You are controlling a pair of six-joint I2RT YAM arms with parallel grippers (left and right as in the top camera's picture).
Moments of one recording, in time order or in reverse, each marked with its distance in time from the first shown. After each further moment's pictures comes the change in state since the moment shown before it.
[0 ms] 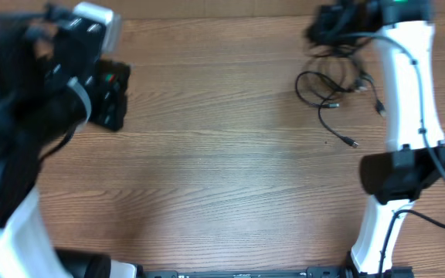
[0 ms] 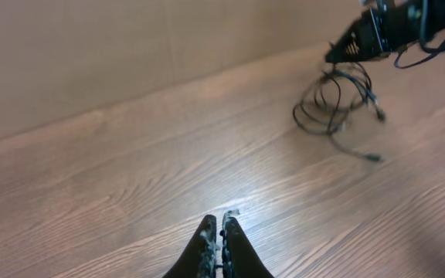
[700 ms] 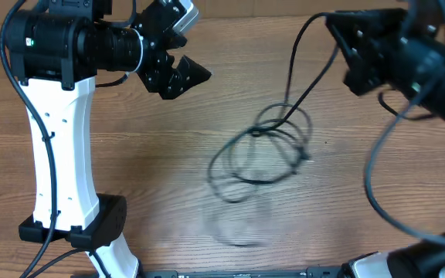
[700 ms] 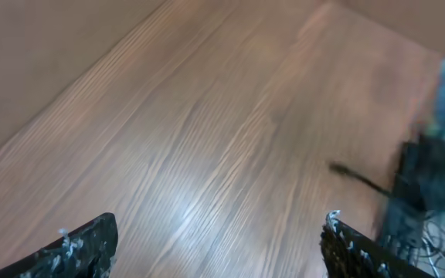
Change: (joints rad) left arm 0.000 0.314 -0.001 -0.001 0.522 0.488; right arm 0.221 -0.542 0.180 -0.048 0.143 -0.016
